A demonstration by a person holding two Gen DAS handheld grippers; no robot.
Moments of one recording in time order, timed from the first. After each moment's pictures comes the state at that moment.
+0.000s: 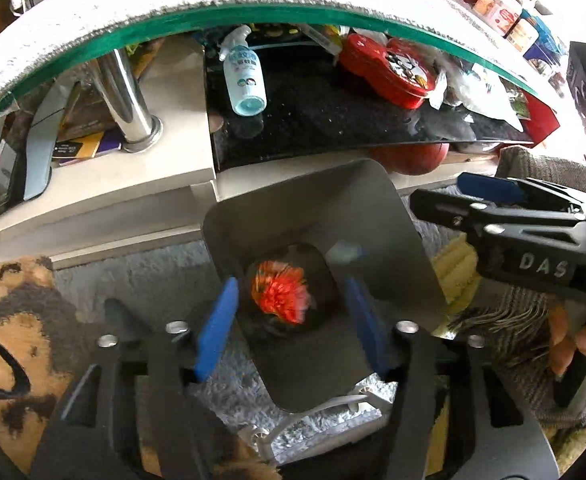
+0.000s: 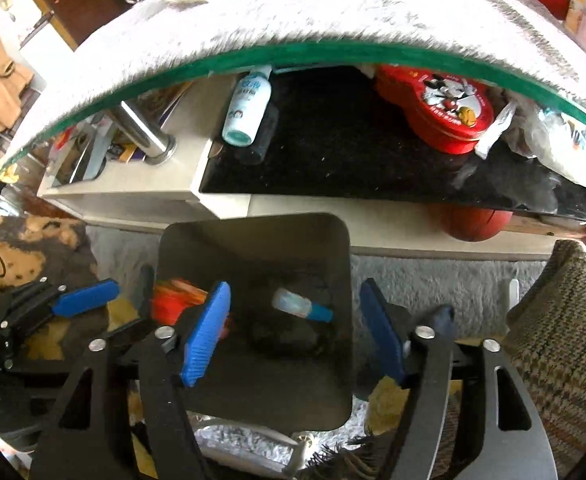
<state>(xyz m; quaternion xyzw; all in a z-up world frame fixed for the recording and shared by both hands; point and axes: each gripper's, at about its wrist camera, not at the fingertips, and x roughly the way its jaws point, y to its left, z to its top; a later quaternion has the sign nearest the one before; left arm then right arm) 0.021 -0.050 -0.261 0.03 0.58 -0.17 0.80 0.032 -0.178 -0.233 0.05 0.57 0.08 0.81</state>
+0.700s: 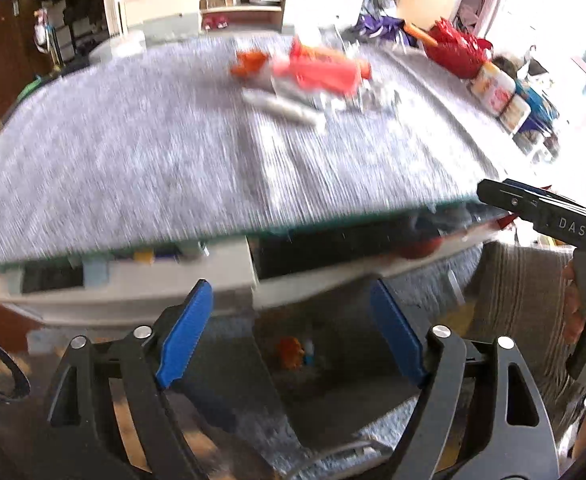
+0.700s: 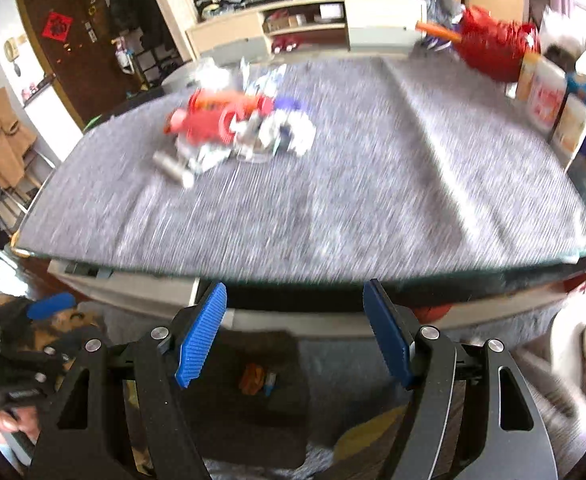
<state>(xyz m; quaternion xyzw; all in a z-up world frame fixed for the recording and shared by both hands) 0.066 -0.029 -0.155 0.02 0.48 -0.15 0.86 0.072 -0.232 -0.126 0.07 0.46 0.04 0.88</state>
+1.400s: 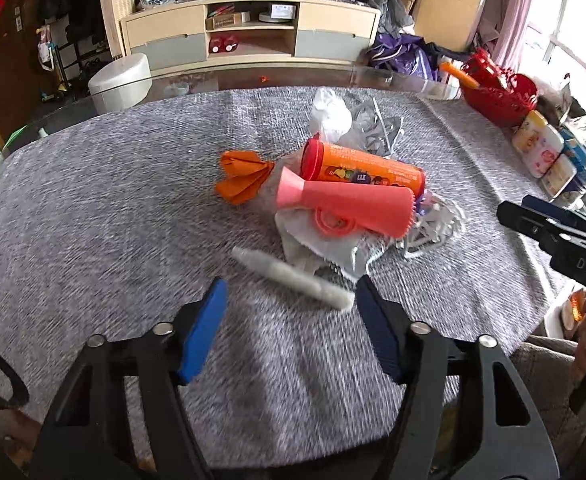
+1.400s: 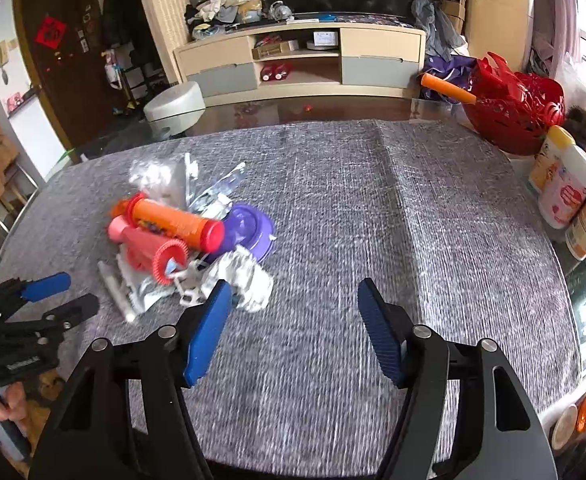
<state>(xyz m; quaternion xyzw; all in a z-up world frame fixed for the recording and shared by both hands) 0.211 -0.076 -0.147 0.02 0.47 -0.12 0.87 0.191 -0.254 -0.111 0.04 0.44 0.03 0.90</state>
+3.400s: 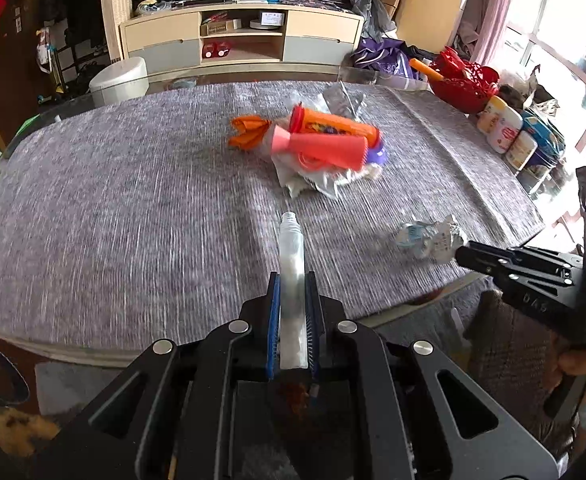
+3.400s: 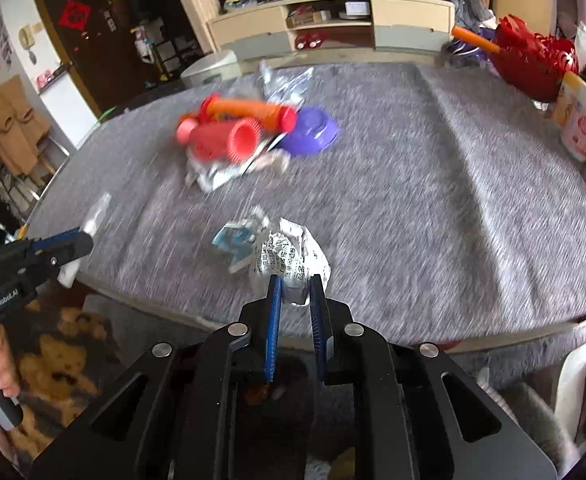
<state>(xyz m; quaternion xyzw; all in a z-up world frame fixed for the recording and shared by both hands) 0.108 -0.041 -0.124 0.02 0.46 -0.15 0.88 0.093 -0.218 -0.135 0.06 0.48 0.10 0.87</state>
